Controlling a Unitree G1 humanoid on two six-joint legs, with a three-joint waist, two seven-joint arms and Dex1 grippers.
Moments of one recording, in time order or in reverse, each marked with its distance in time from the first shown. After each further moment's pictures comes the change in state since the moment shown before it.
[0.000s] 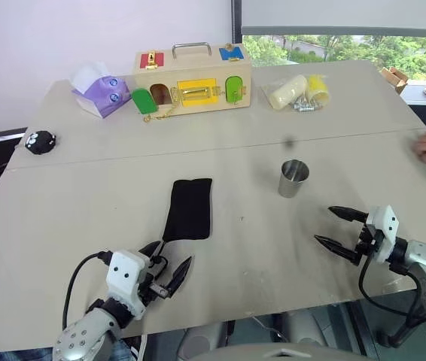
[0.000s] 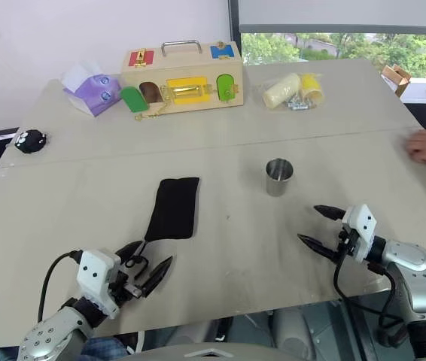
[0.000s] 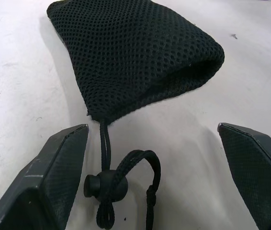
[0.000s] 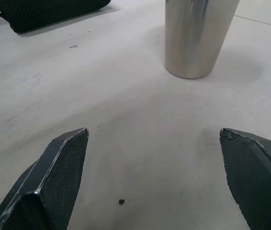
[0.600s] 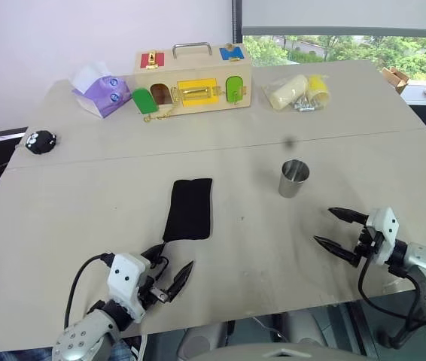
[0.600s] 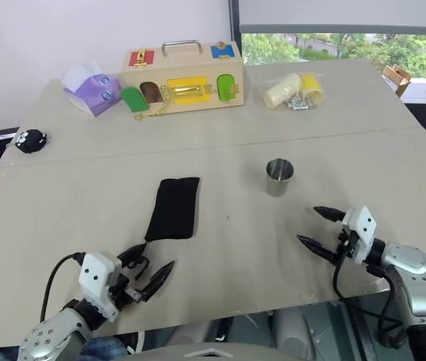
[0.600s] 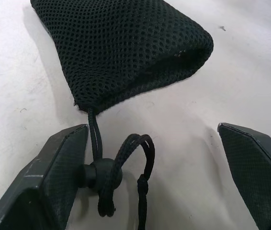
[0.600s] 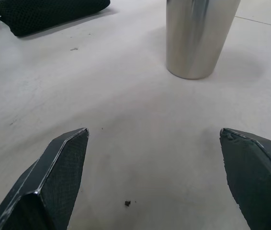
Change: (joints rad) left arm 0.001 0.011 -0.001 0.038 -0.012 -0.025 -0.056; right arm 0.022 0.012 -0.001 -0.019 0.008 0.001 -0.017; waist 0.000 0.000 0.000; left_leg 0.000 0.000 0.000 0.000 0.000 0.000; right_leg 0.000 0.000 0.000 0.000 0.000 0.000
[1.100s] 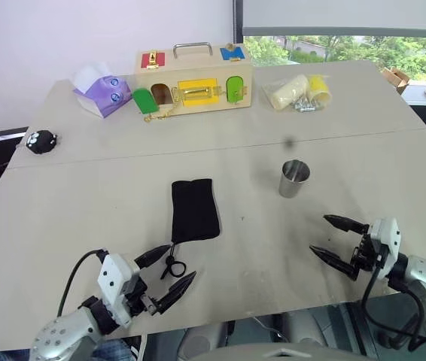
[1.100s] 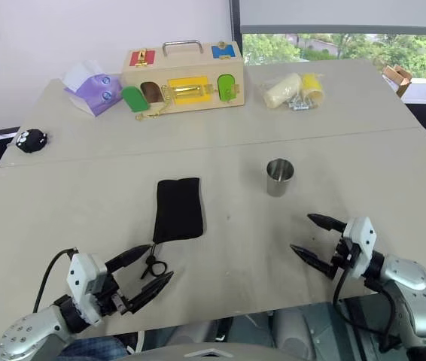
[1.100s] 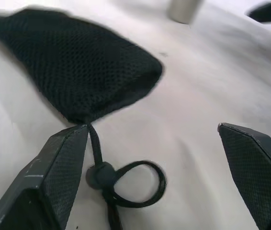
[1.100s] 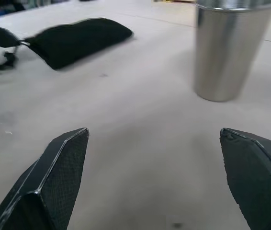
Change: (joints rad) left arm 0.005 0.141 0.075 0.019 -0.164 -0.067 -0.255; right arm 0.144 0.031 0.002 -0.178 0.100 0.024 0.004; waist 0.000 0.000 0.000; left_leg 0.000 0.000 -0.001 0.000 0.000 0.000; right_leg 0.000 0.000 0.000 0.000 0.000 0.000
